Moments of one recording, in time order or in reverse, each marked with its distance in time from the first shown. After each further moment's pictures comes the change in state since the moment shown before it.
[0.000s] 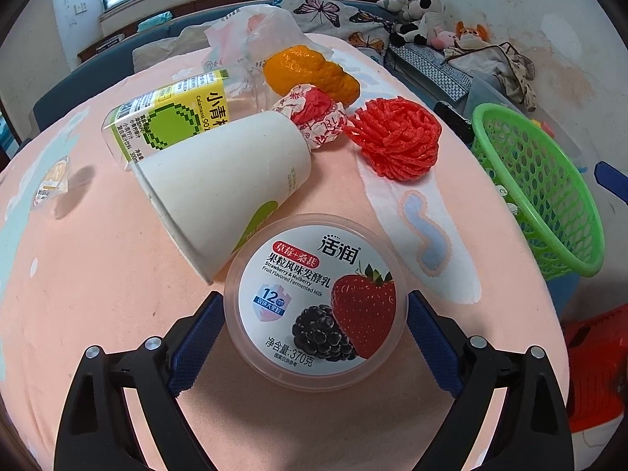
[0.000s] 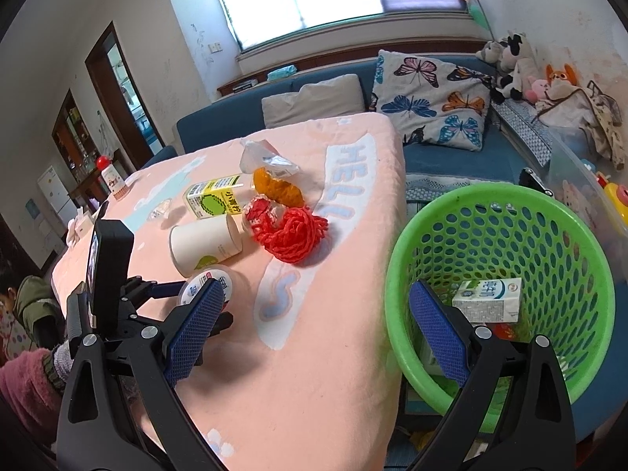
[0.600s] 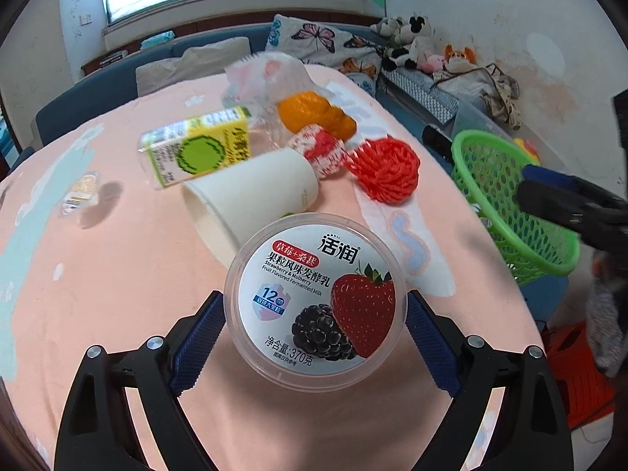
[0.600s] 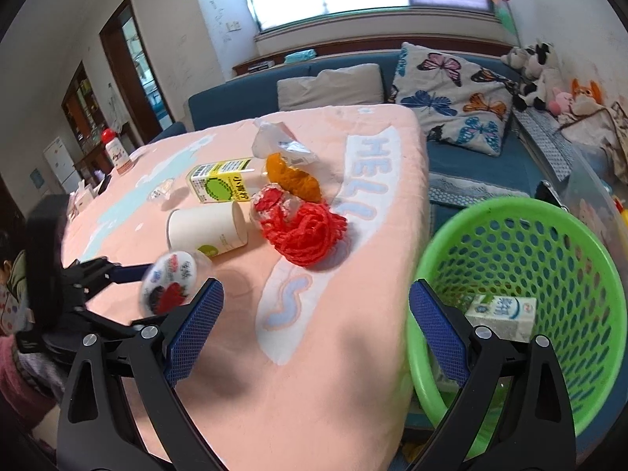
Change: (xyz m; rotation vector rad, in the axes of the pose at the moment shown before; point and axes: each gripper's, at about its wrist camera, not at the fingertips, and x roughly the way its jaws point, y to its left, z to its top) left arm -0.053 0.017 -0.009 -0.008 -0.088 -0.032; right arm 0.040 0.018 0.013 -0.102 0.049 0.018
